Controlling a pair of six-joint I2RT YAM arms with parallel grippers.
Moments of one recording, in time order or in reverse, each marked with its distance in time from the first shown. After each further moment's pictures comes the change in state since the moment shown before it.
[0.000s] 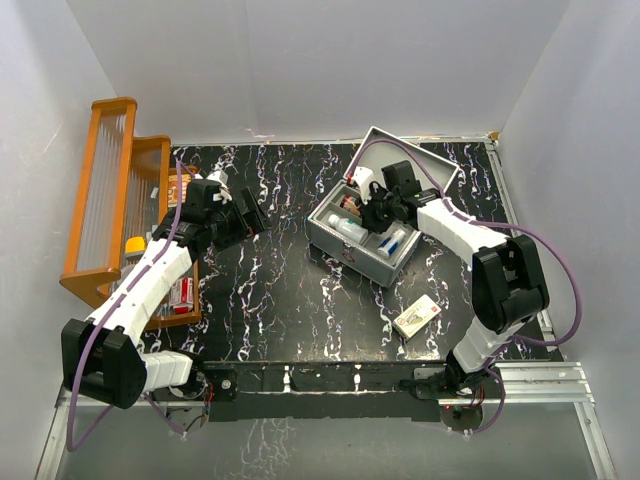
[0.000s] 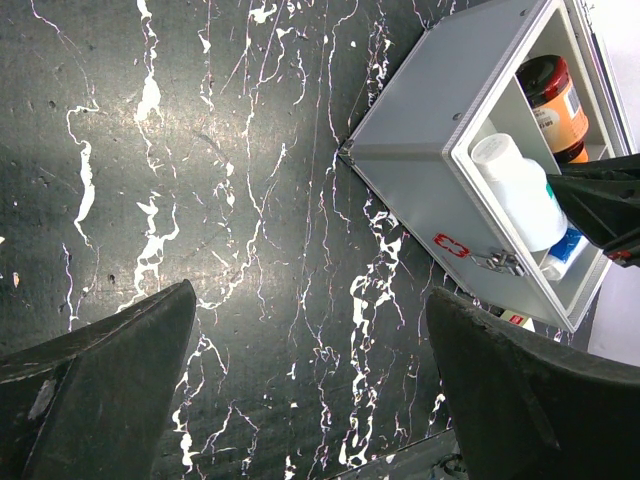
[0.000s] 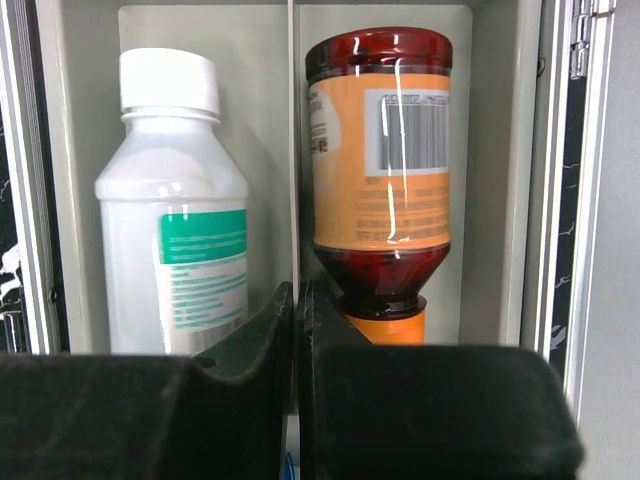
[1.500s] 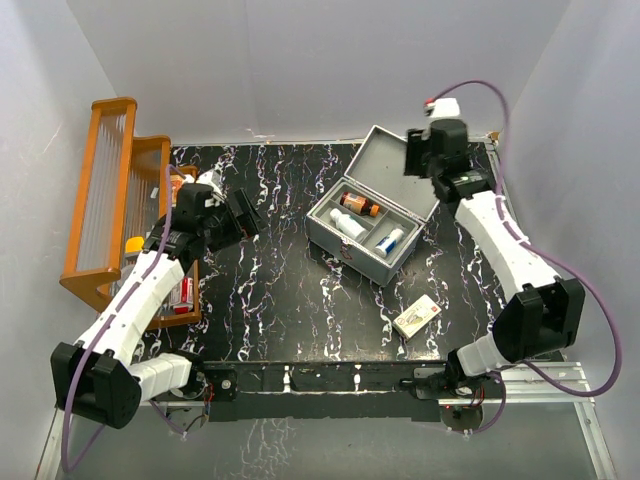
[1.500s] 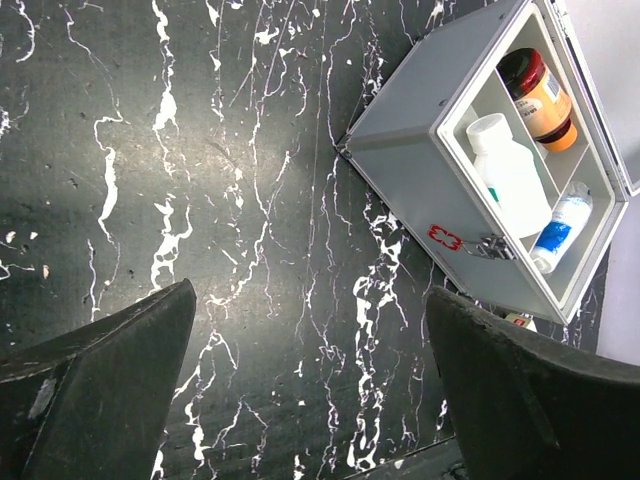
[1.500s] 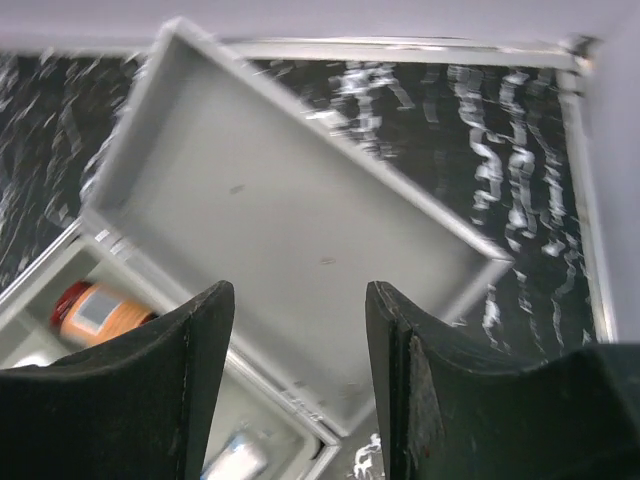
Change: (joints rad) left arm 0.000 -0.090 -0.017 -0.019 -0.035 0.013; right arm -0.084 -0.205 0.171 0.041 0.564 0.464
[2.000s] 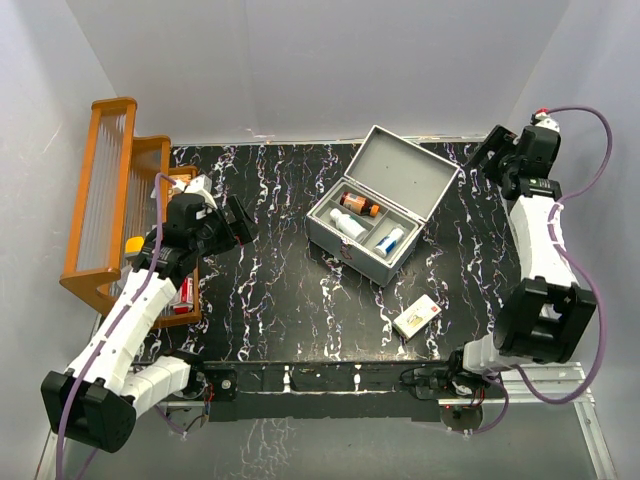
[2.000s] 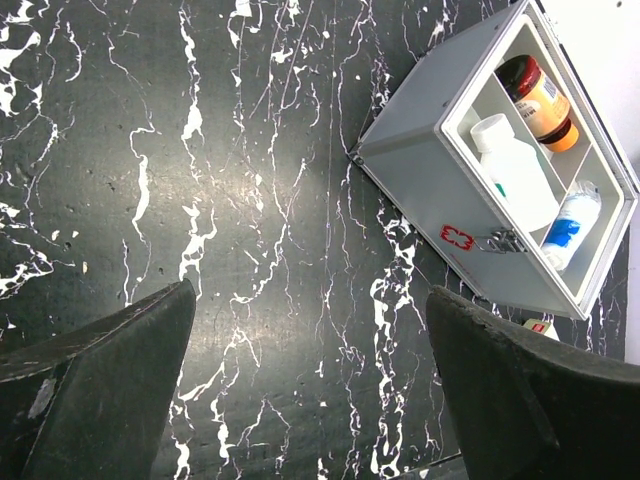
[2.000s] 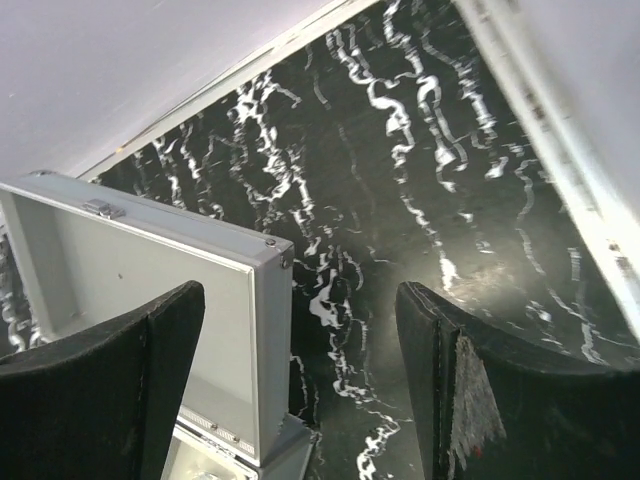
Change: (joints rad) left arm 0.000 -0.141 -0.065 0.001 -0.063 0.046; right arm -0.514 -0.038 -0.061 0.018 -0.230 0.338
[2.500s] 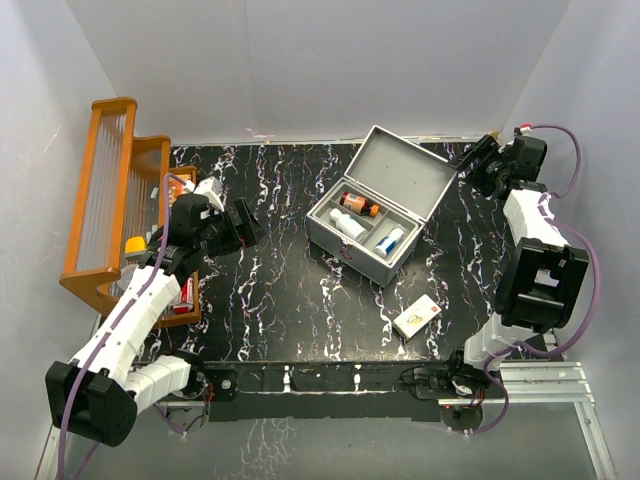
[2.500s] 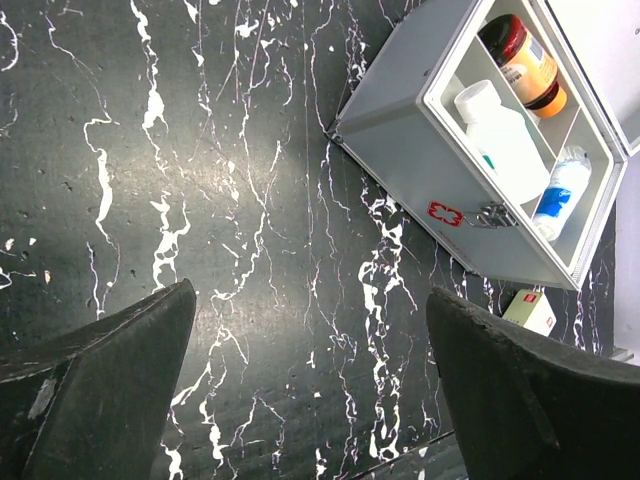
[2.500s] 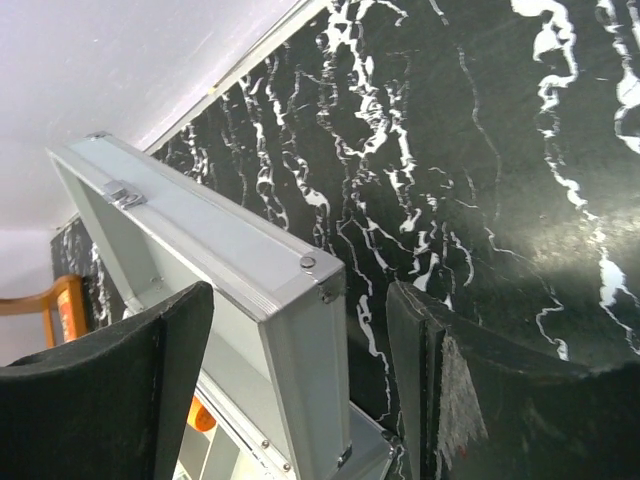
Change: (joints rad) left arm 0.000 0.023 -0.032 0.049 0.092 0.020; right arm -0.055 0.223 -0.045 0.193 -0.379 0.201
